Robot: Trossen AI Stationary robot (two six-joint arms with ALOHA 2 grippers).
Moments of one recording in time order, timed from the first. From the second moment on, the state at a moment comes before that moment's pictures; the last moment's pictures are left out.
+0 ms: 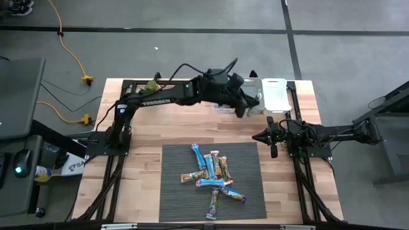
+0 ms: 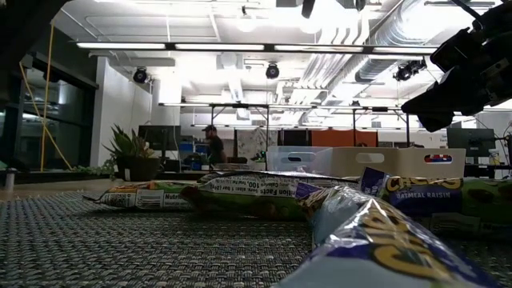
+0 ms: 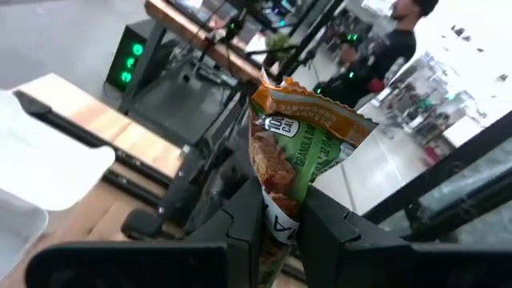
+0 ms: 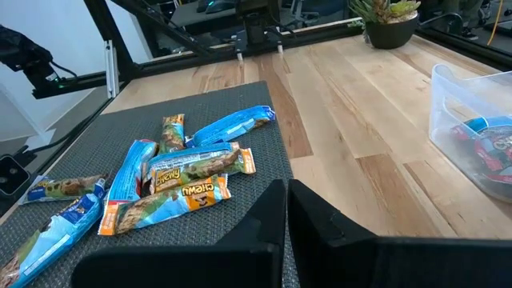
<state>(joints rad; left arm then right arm) 0.14 2.02 2.15 -0.27 0.18 -0.58 -0.02 0.27 0.02 0.02 -0.03 0.20</state>
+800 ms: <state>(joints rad) 0.43 2.12 2.15 -0.05 0.23 -0.75 -0.02 0.27 0.02 0.02 -0.03 0.20</state>
